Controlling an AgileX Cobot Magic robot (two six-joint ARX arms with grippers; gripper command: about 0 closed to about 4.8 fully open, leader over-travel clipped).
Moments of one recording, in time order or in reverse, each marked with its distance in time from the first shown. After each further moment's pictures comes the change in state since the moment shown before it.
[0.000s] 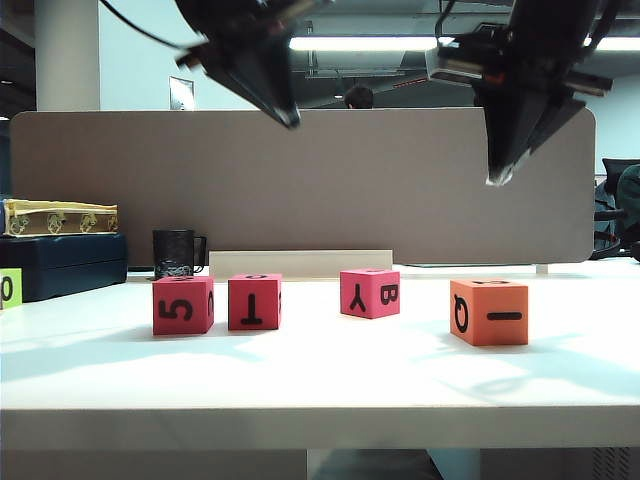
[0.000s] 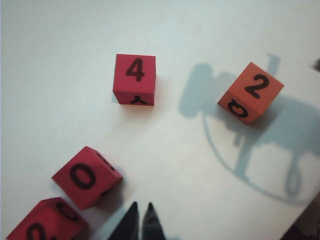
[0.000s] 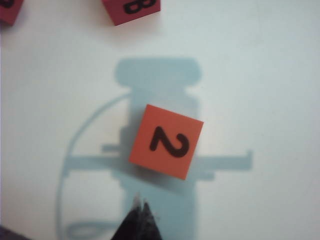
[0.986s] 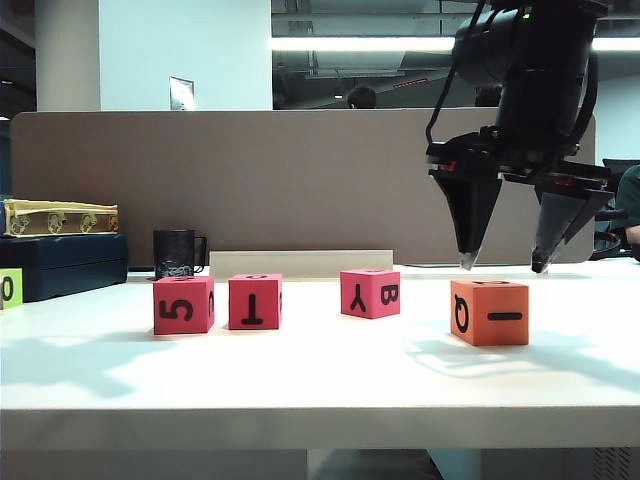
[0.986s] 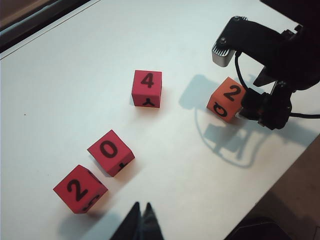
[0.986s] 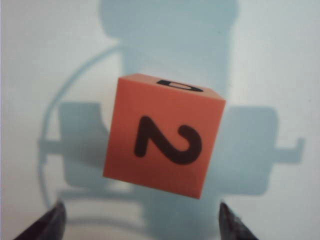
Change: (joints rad) left arm -0.001 -0.291 0.002 -0.160 -0.031 -0.022; right arm -0.026 0.192 0.000 -0.027 -0.046 0.092
